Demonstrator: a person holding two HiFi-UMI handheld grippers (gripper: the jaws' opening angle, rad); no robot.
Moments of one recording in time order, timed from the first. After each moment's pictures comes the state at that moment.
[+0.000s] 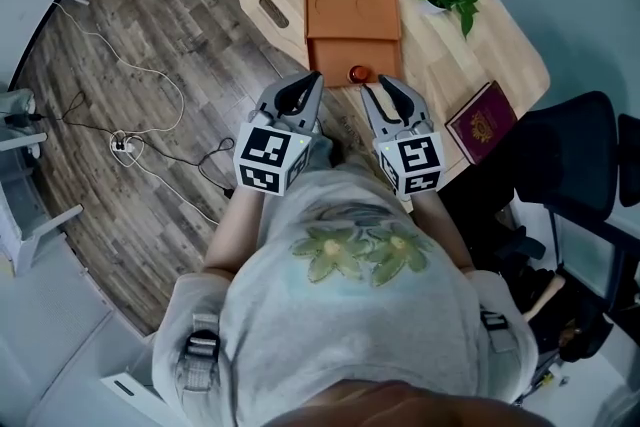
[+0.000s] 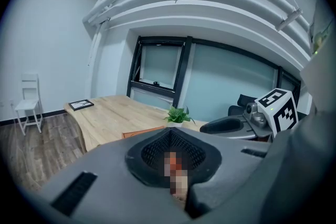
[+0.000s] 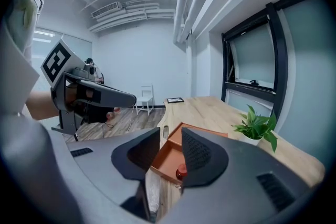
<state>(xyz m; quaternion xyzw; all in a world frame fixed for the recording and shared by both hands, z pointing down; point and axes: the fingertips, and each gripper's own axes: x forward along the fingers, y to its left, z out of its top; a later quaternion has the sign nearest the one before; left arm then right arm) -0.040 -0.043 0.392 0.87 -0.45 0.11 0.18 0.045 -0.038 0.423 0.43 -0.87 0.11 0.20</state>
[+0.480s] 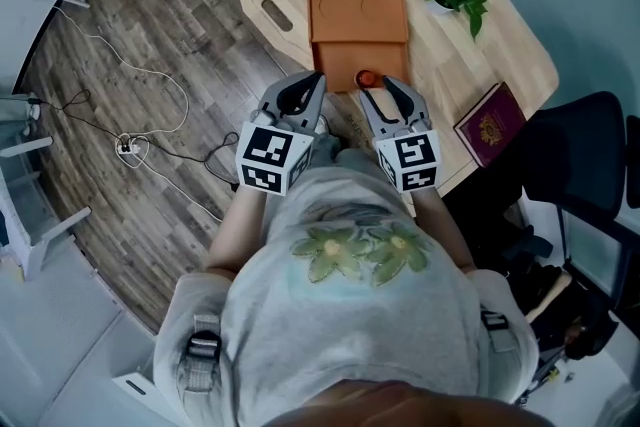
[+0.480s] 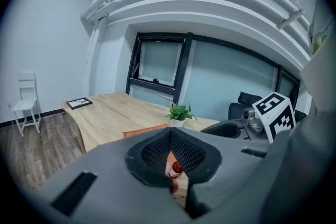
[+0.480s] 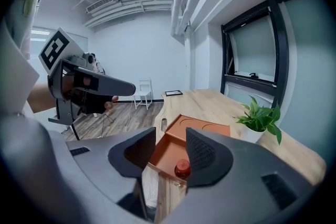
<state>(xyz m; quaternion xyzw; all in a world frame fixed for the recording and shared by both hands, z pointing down) -0.045 -0.068 0.406 0.87 -0.43 0.13 0.19 0.040 -0.058 0.458 0.44 -0.86 0.13 0.23</state>
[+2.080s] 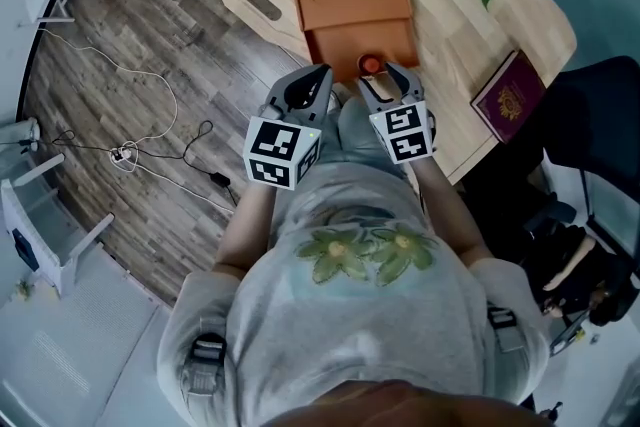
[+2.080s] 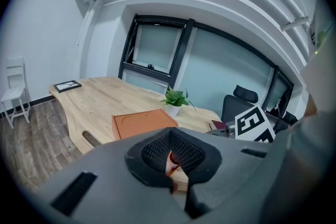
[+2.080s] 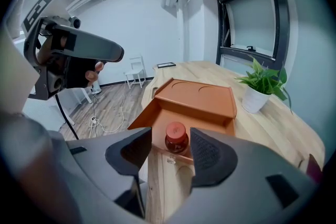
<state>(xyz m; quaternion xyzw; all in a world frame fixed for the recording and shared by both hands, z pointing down) -0.024 -0.087 0.475 0.88 -0.38 0.17 0.24 0.052 -0.071 0.579 0.44 -0.81 0.21 0.33</state>
